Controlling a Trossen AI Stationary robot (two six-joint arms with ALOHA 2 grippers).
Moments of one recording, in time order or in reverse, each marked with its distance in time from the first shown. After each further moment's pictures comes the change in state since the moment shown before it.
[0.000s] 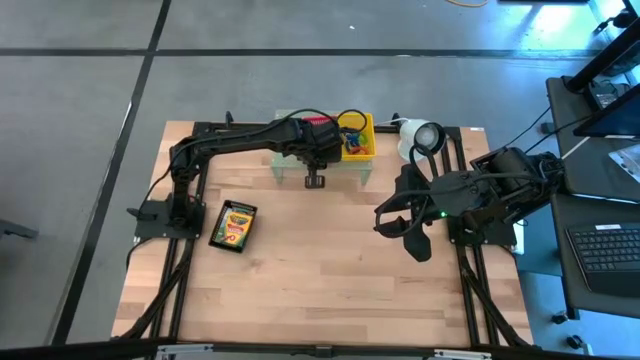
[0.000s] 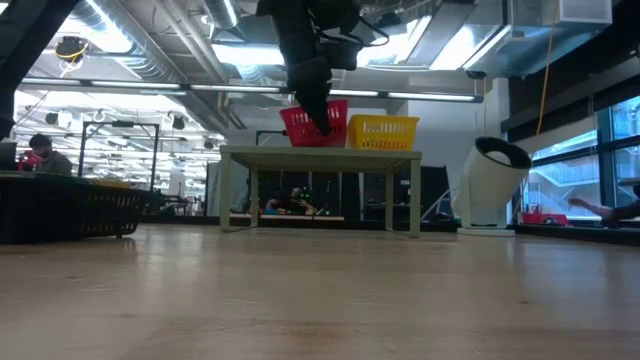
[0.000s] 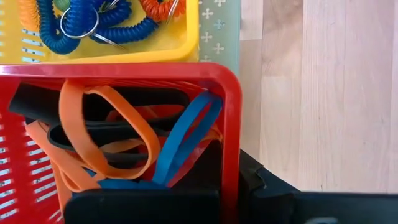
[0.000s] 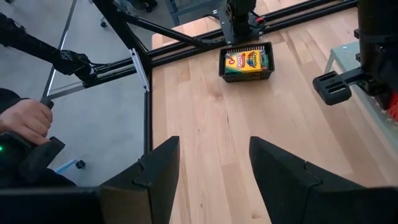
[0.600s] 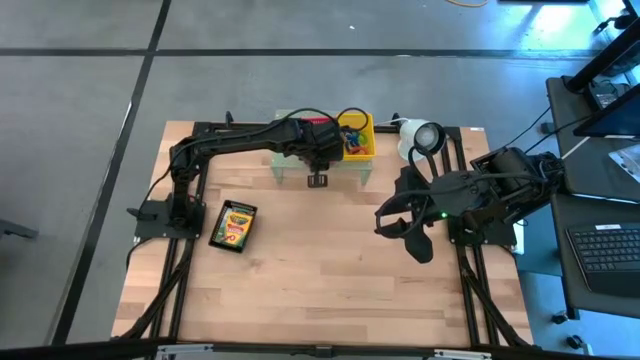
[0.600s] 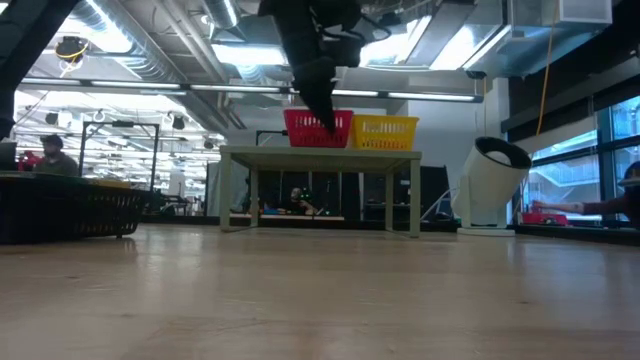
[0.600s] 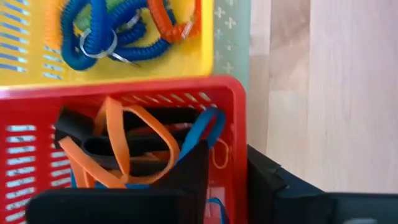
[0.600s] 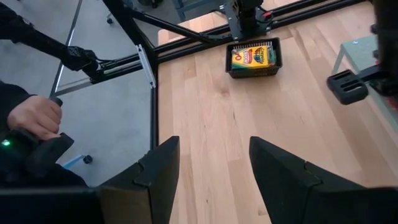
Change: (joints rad) left arm -0.001 0.000 0.000 0.043 -0.017 -0.004; right arm 0.000 0.000 0.000 0.000 -0.030 0.004
